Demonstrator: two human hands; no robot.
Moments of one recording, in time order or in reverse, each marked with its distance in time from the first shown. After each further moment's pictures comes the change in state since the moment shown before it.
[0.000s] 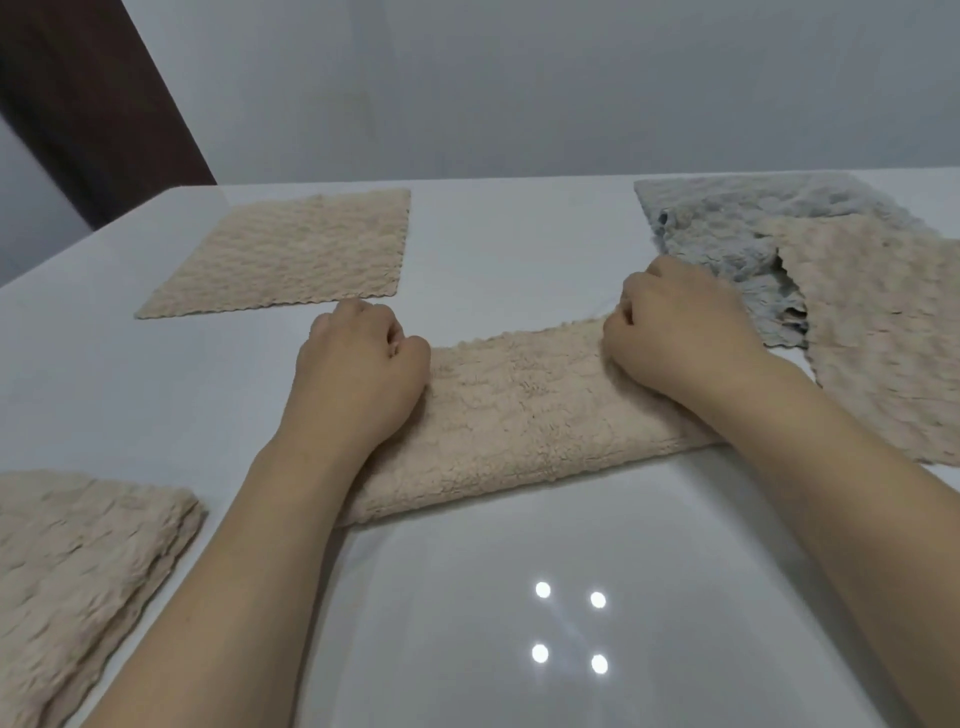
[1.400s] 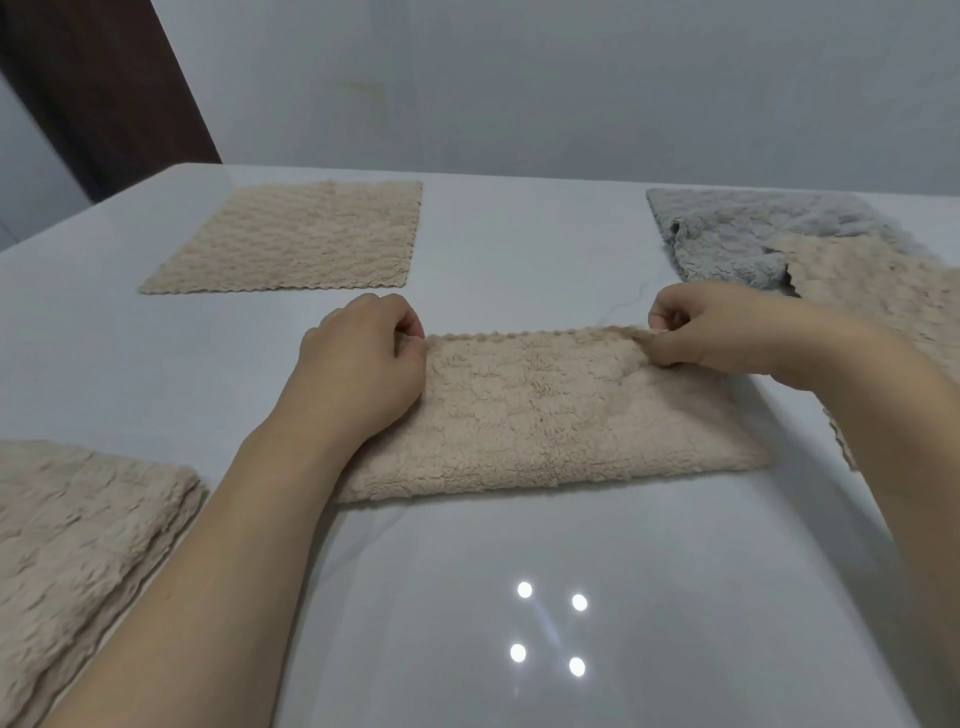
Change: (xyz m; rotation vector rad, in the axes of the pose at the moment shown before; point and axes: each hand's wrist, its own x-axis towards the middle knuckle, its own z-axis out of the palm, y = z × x) left_hand -0.002 -0.006 -0.007 -0.035 -0.047 0.069; right_hand 0.006 0.026 -0.034 0.548 -0.555 0.112
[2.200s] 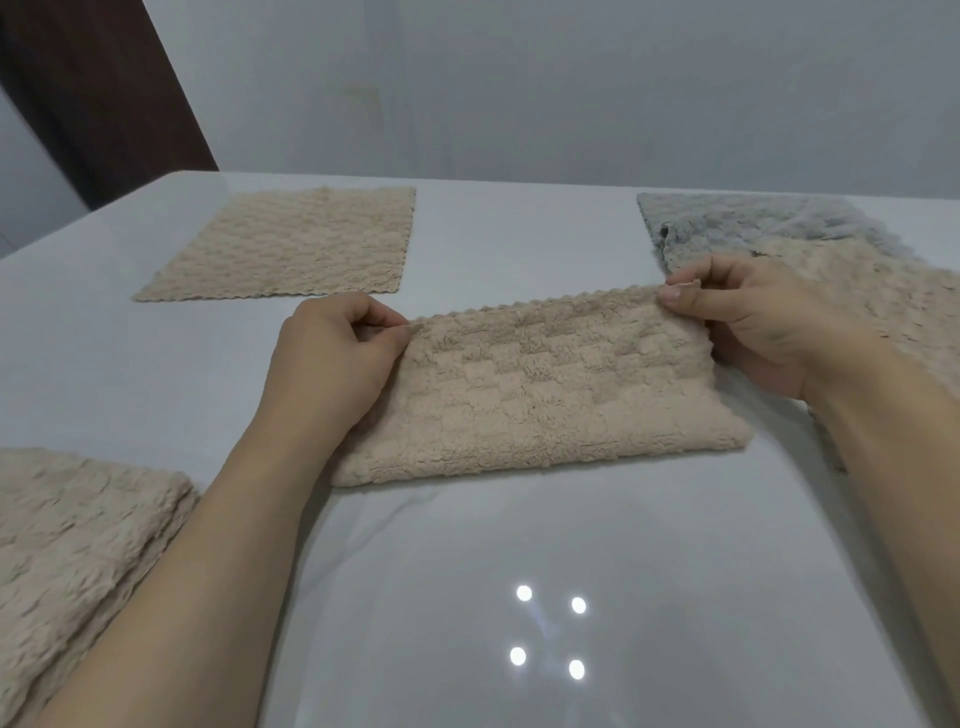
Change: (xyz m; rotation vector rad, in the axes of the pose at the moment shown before) left_hand 0.000 -0.002 -0.005 -0.371 0.110 -0.235; right_hand 0.006 0.030 -0.005 1.008 0.106 -0.109
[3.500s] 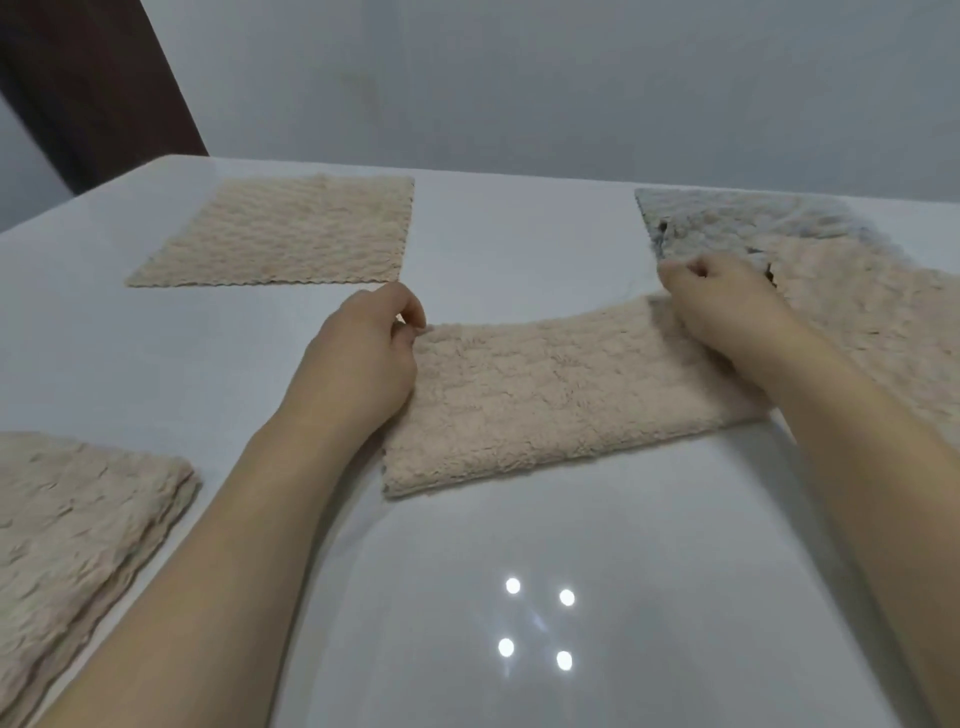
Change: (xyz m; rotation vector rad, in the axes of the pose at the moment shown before) left_hand -0.007 0.006 0.008 0.256 -0.111 0.162; right_hand 0.006 0.000 0.023 -0.844 0.377 0.003
